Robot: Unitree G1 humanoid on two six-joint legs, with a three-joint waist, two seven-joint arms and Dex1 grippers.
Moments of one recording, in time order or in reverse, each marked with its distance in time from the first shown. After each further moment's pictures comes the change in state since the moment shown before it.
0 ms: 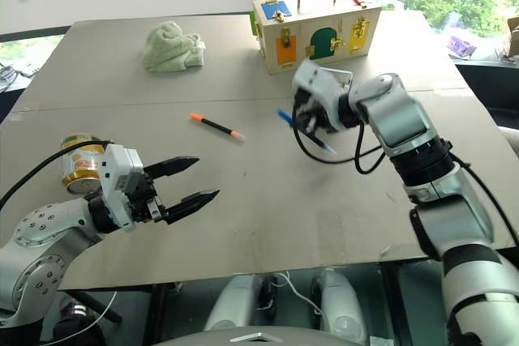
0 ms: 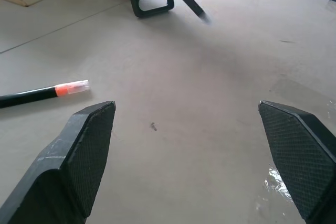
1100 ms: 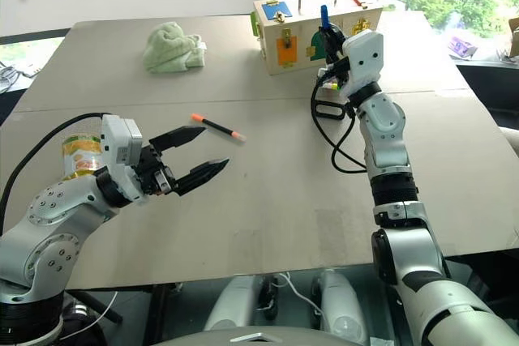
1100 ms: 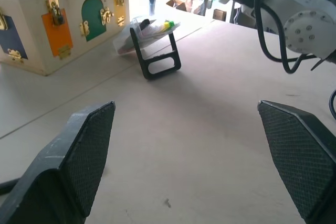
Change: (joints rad) left arm -0.205 -0.048 -0.041 0.010 -0.058 0.004 0.087; right arm 0.199 0.156 -0.133 0.355 -0.155 -1.143 -0.501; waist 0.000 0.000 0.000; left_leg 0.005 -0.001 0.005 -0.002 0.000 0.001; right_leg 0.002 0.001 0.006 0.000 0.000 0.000
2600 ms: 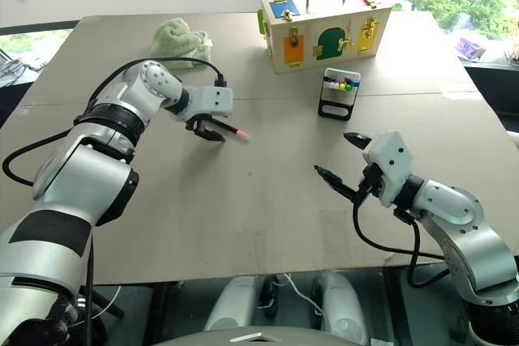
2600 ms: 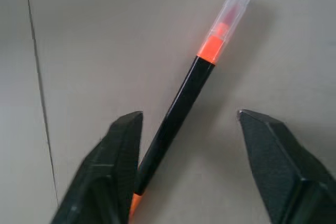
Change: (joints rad) left arm -1.268 -0.145 -0.895 1.885 1.120 -0.836 -0.477; right arm 0.751 -0.431 0.009 -1.116 0.374 0.856 0.177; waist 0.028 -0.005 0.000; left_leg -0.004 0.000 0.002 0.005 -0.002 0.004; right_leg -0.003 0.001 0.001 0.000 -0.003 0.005
